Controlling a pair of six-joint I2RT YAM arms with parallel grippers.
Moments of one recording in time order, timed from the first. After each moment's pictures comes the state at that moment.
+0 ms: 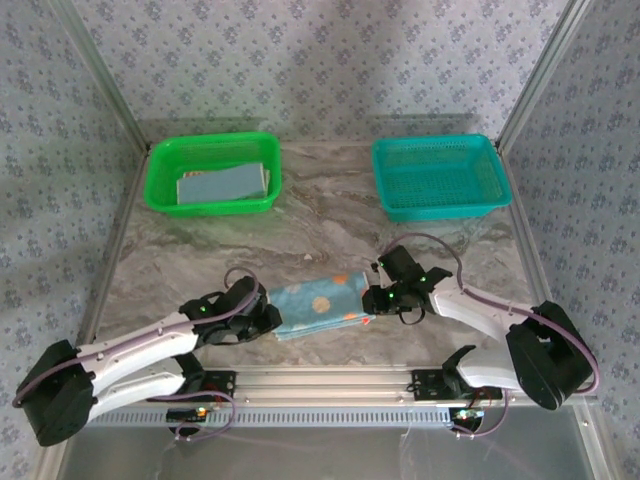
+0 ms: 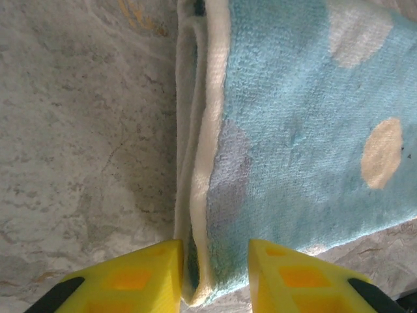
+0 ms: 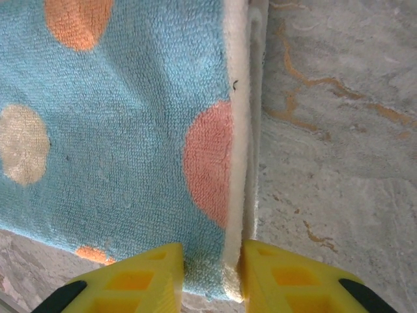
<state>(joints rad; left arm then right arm) -0.88 0.96 0.38 -0.43 0.09 -1.22 0.63 1.25 0.57 -0.45 -0.26 0.51</state>
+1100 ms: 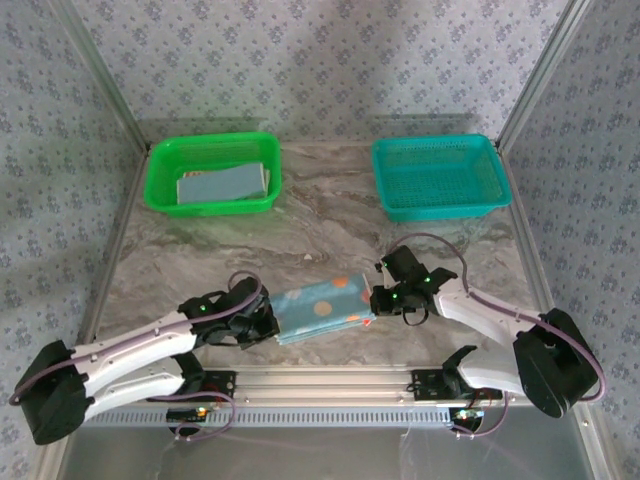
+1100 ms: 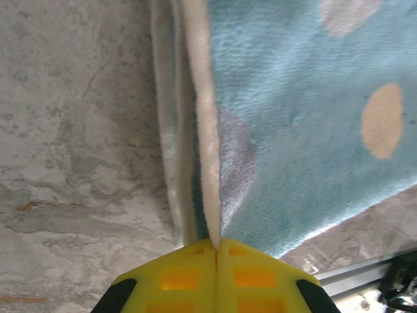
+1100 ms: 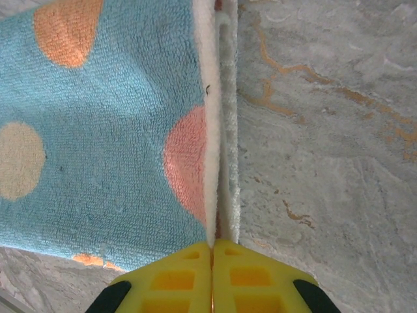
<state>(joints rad) -0.92 0.95 0.43 -0.54 0.16 -1.25 0.61 1.21 0.57 -0.51 -0.24 0.50</state>
